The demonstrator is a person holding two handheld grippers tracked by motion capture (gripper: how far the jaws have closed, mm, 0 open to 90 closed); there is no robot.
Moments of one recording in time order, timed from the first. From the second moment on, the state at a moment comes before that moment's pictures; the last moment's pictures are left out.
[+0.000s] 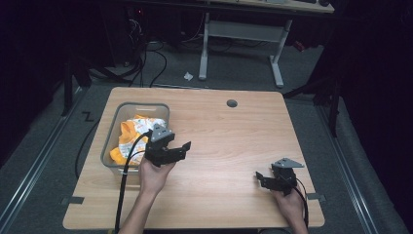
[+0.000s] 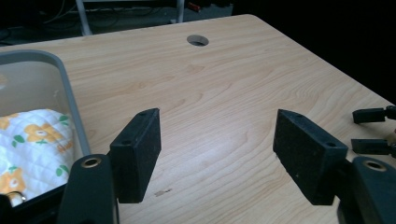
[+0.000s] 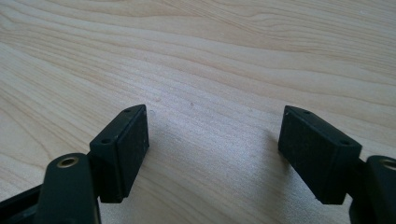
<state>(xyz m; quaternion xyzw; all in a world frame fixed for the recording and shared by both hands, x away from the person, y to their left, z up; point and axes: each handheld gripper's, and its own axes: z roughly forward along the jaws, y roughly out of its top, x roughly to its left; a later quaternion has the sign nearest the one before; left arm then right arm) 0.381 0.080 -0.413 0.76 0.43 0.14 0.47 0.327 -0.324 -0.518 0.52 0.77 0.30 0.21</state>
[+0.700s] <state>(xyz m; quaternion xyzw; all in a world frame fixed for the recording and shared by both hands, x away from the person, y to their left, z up) 0.371 0.060 -0.433 0.78 0.41 0.14 0.45 0.327 -0.324 -0.518 0.52 0.77 0.30 0.21</state>
